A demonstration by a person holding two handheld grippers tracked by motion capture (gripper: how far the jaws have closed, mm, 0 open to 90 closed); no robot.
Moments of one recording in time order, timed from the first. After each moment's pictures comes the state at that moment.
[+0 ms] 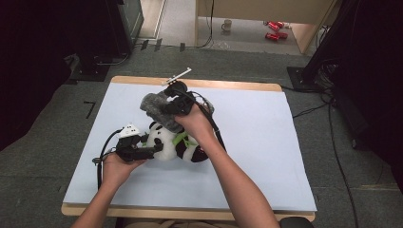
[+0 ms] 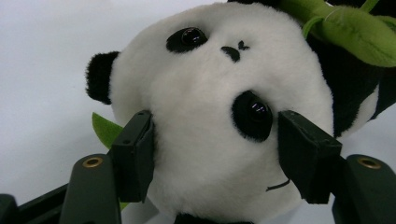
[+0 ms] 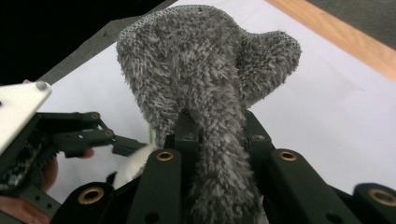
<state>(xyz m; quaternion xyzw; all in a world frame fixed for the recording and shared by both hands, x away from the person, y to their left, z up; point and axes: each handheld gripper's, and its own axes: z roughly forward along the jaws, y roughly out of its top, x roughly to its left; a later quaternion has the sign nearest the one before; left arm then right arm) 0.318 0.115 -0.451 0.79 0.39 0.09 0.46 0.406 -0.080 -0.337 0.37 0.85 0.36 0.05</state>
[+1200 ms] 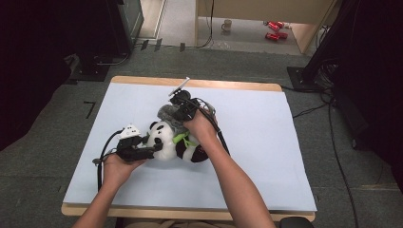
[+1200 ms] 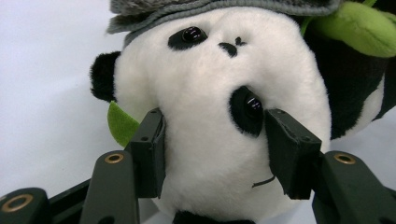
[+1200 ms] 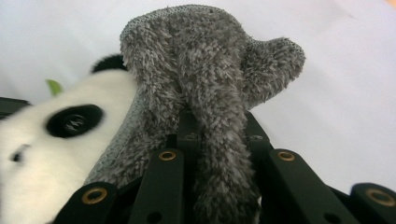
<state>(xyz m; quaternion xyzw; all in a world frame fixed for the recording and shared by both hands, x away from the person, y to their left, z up) 0.317 0.114 -0.454 0.79 0.39 0.10 0.46 0.432 -0.095 -0.391 0.41 0.88 0.24 0.08</state>
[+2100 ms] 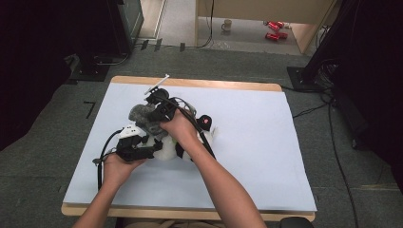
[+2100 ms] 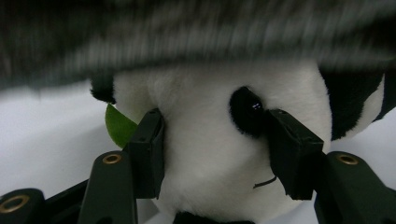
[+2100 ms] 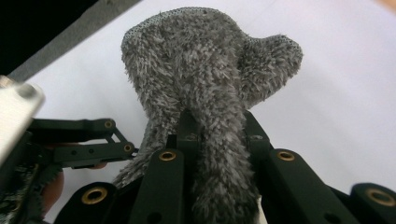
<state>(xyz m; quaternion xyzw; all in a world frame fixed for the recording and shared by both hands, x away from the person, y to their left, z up) 0.319 0.115 -0.454 0.79 0.40 0.09 0.46 0.408 -0.032 -0.363 0.36 0.88 0.31 0.03</state>
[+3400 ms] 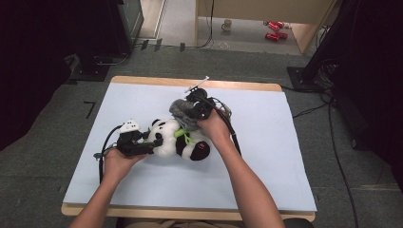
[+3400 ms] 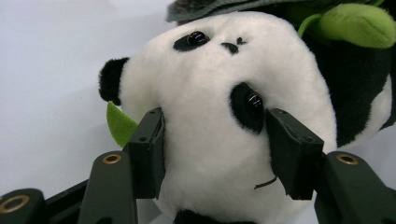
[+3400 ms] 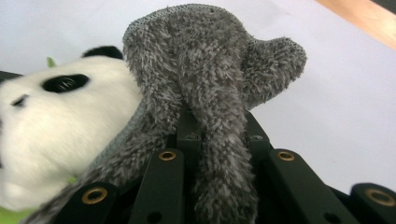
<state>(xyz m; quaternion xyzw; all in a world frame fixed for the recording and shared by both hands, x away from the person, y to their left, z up) 0.337 0.117 -0.454 0.79 0.39 0.08 0.47 0.423 -0.141 -0.380 0.43 0.85 0.27 0.10</state>
